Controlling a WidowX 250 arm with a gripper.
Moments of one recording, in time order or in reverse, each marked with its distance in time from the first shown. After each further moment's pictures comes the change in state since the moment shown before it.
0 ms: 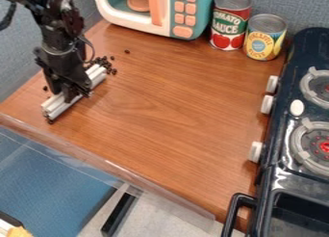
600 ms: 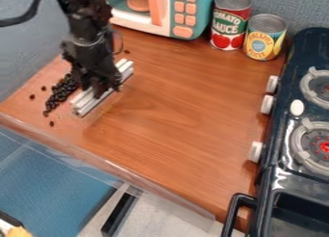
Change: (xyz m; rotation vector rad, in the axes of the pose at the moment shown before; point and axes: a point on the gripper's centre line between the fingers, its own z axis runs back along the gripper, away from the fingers) arm 0.026 -0.051 0.033 -0.079 -0.048 -0.023
